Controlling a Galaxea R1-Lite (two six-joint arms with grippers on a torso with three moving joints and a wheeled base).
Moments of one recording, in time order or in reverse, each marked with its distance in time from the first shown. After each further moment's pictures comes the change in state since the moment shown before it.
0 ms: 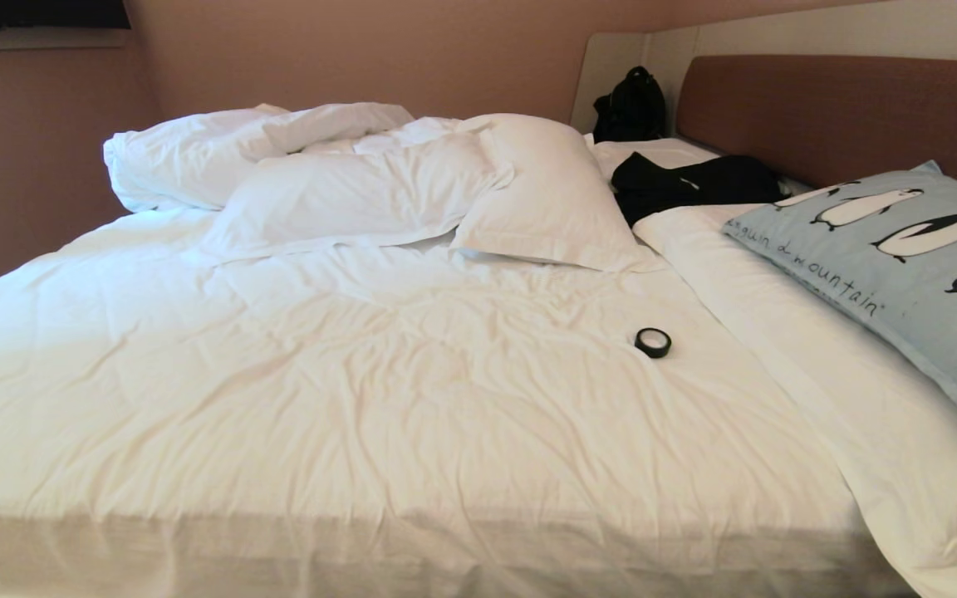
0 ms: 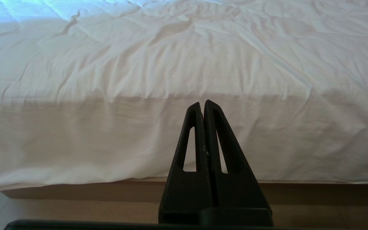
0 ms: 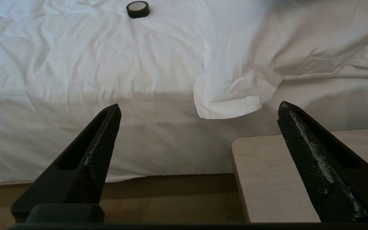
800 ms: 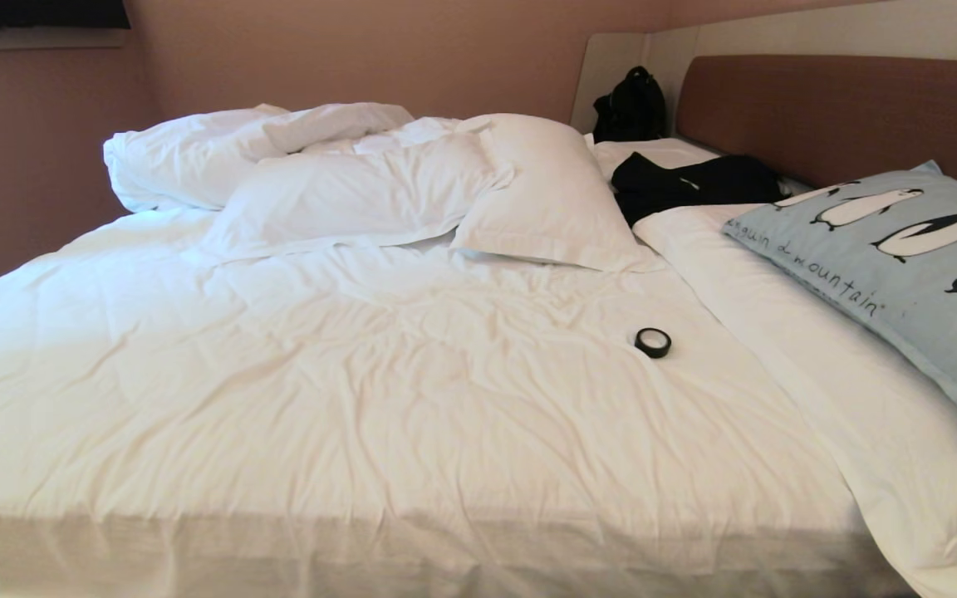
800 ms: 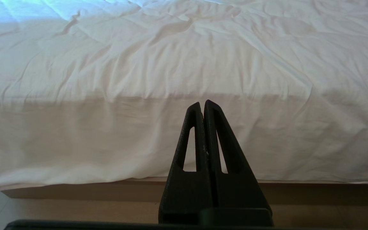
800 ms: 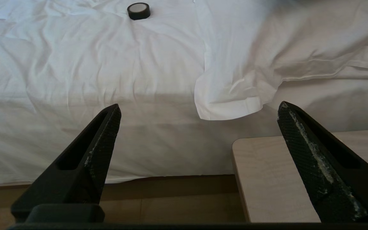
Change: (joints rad) left arm 0.000 0.000 0.000 0.000 0.000 0.000; right arm 0.000 0.000 0.000 -0.006 0.002 0.003
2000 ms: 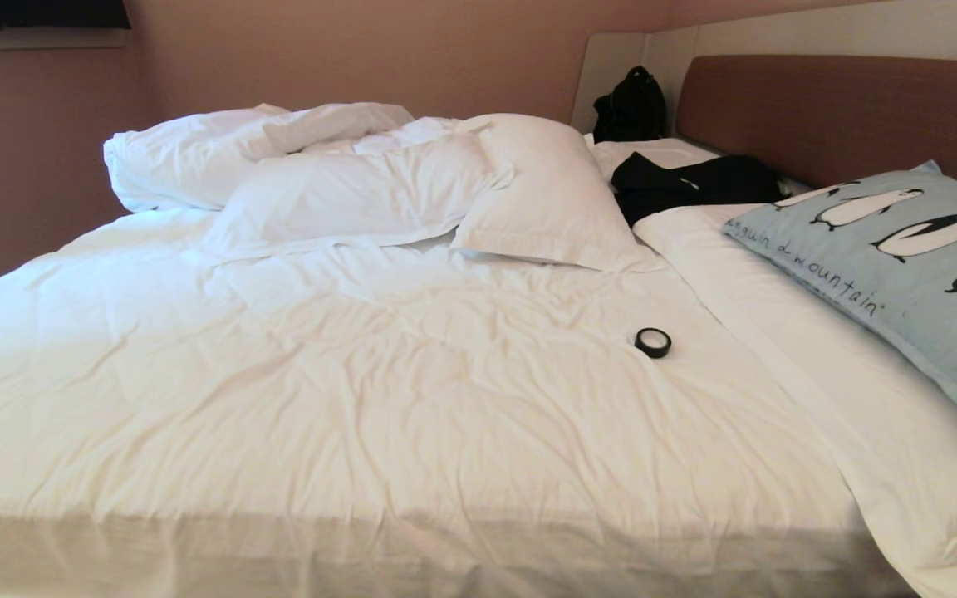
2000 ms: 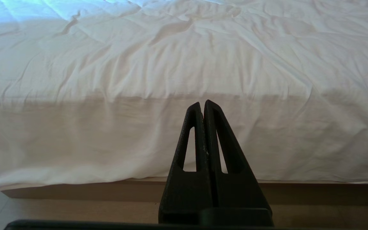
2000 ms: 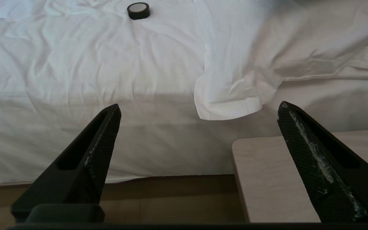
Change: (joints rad) left arm 0.000 0.000 0.000 0.000 0.000 0.000; right arm 0.000 0.000 0.000 0.001 -0.001 -0.002
